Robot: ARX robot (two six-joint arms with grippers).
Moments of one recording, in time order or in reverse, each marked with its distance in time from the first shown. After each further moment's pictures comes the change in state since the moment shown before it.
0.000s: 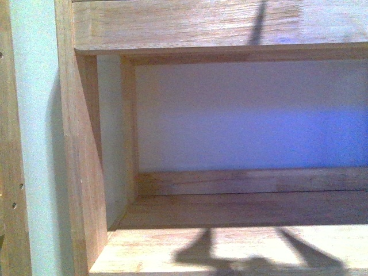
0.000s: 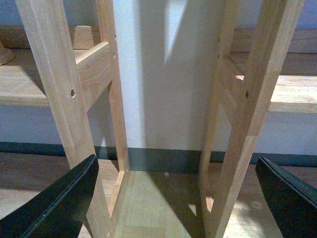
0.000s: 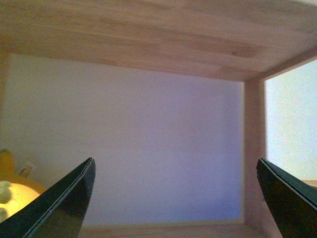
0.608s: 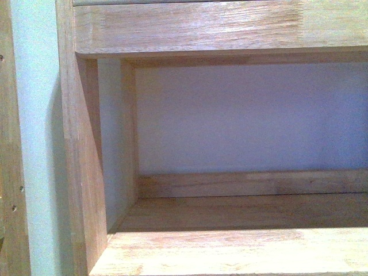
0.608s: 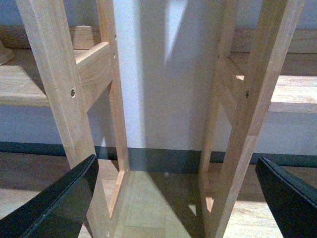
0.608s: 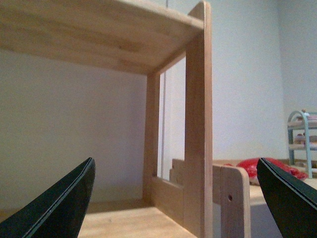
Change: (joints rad) left arm 0.000 0.000 0.000 0.000 0.000 0.000; right arm -0.493 -0.394 -0.249 -0.317 -0.209 0.264
